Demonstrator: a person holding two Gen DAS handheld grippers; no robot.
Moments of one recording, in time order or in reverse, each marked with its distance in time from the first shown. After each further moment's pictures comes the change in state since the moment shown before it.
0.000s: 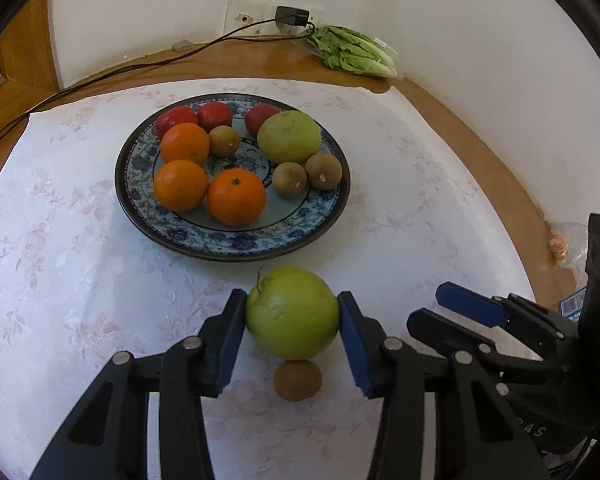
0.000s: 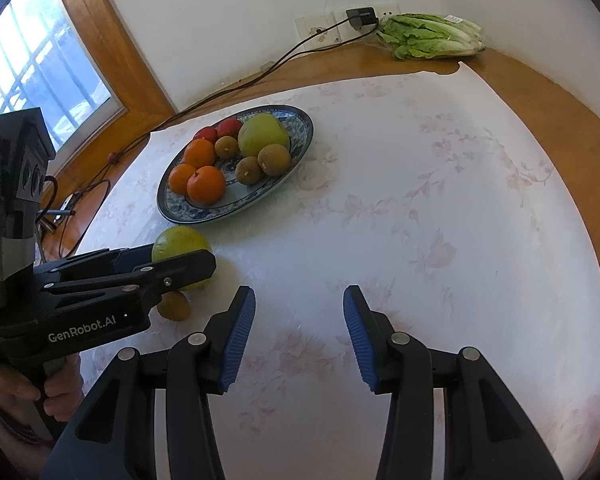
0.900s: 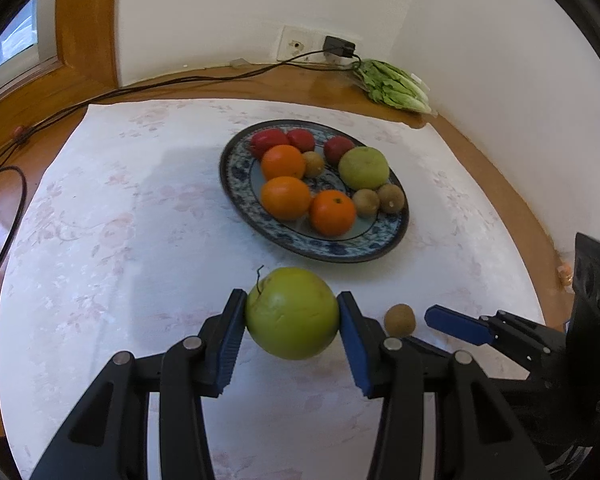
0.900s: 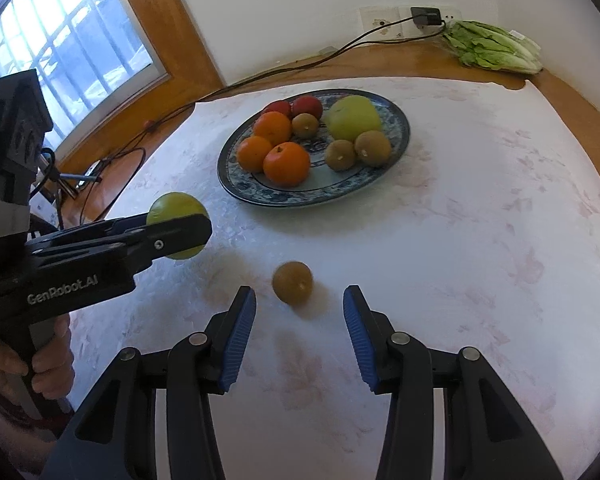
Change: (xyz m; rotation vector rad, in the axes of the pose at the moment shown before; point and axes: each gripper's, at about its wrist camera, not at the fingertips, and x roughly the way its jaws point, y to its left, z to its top) left arm -0.040 0.058 -0.011 -0.087 -0.086 0.055; right arm 0.023 0.056 0.000 -0.120 0.038 0.074
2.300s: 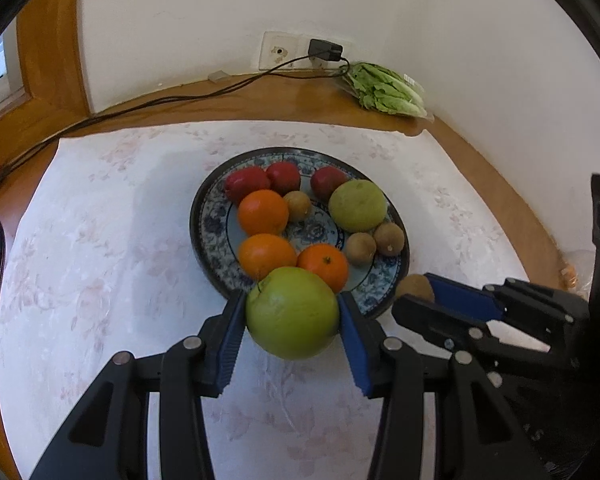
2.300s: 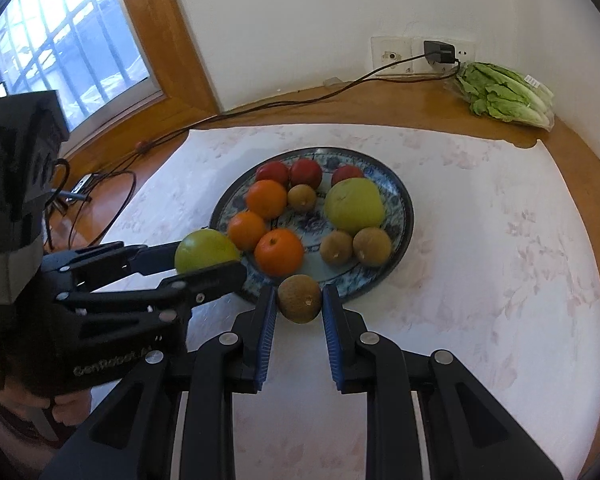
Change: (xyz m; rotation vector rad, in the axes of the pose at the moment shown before) left arm 0.028 -0.014 0.043 0.072 -0.003 -0.007; right arm 0.006 0.002 0.060 -0.057 -0.043 -0.048
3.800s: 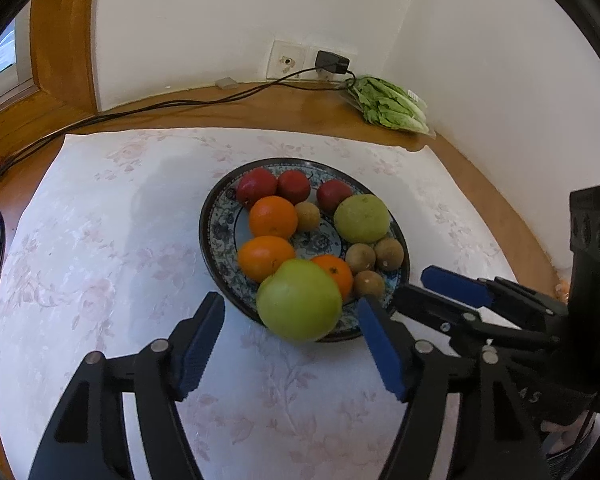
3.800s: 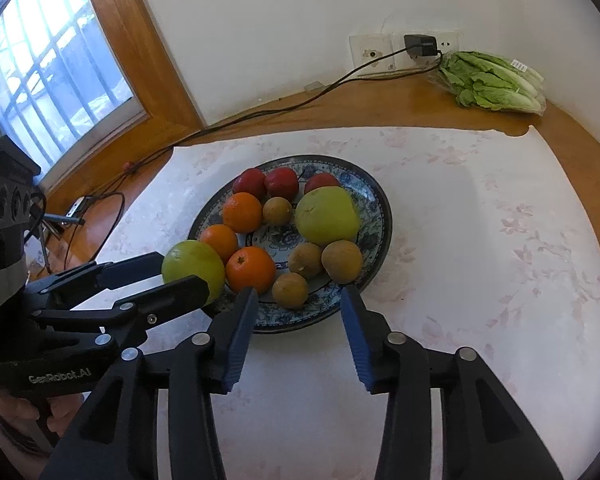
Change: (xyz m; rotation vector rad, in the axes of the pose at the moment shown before) left arm -0.008 0.011 -0.001 -0.051 -0.033 -0.021; right arm 0.004 -0.021 0.003 0.067 -0.034 0.014
